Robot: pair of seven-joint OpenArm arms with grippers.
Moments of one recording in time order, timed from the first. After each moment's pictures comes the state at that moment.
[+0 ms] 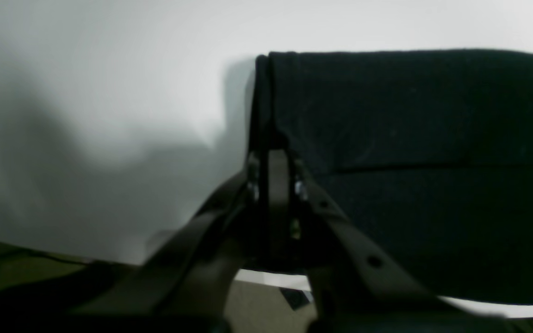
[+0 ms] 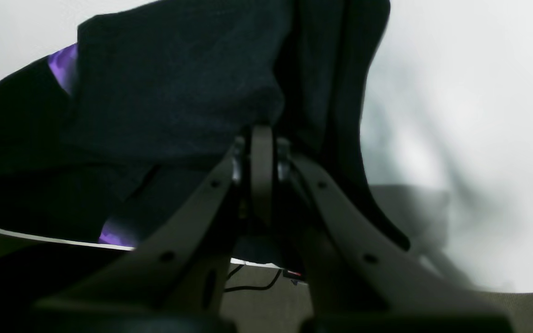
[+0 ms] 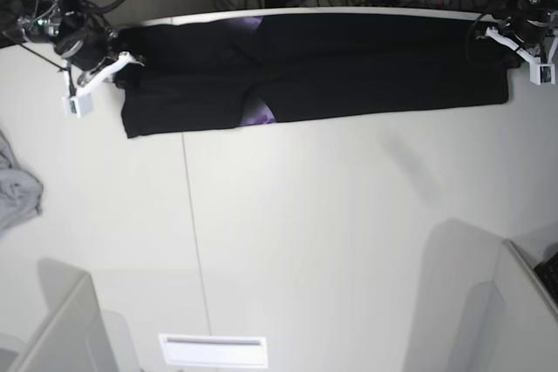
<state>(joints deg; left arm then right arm) 37.4 -19.2 -40.4 104.0 -27.5 -18.2 43.0 -26.2 14.0 21.2 108.9 43.1 11.0 -60.6</state>
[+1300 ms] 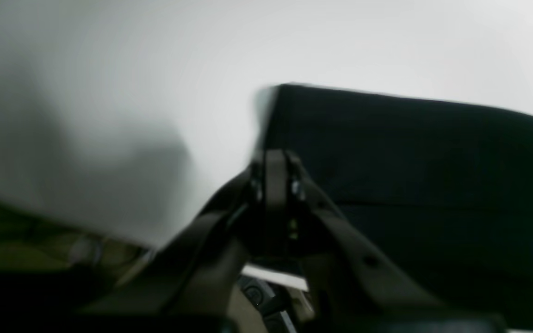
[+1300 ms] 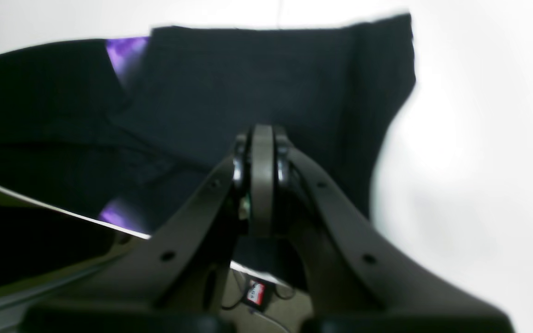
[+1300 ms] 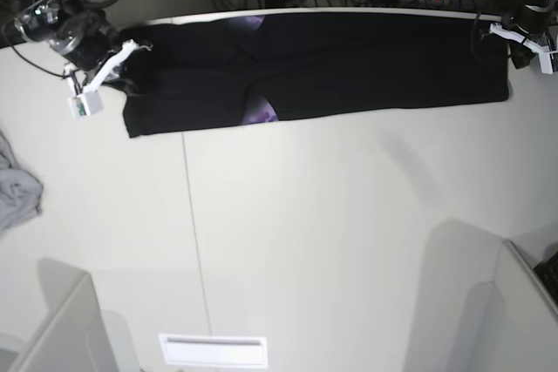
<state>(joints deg) 35.7 -9.3 -49.4 110.8 -26.7 -23.2 42.7 -27.5 12.9 22.1 111.7 43.2 26.5 -57.1</state>
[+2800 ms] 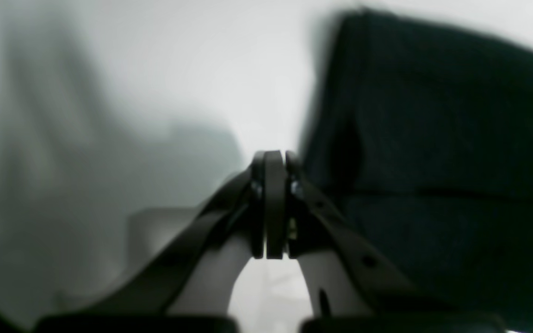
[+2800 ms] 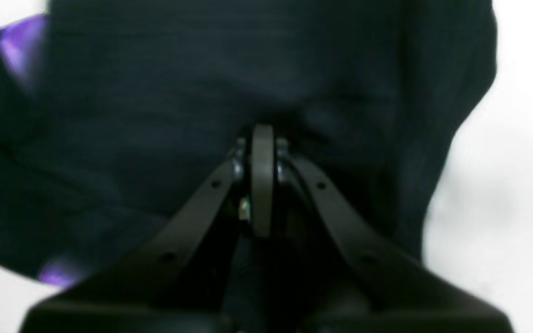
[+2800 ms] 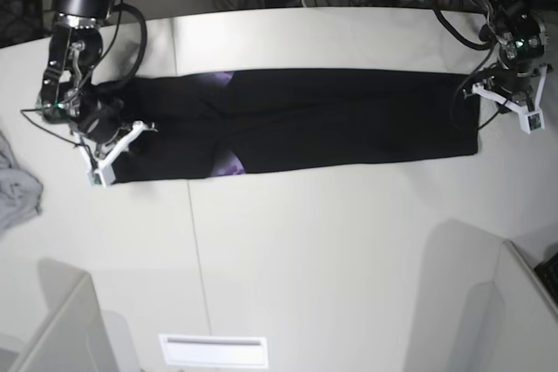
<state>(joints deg) 14.3 -8.7 -41.1 101.9 -11.4 -16.2 51.2 -0.4 11.9 15.0 87.2 26.0 21.9 -58.6</state>
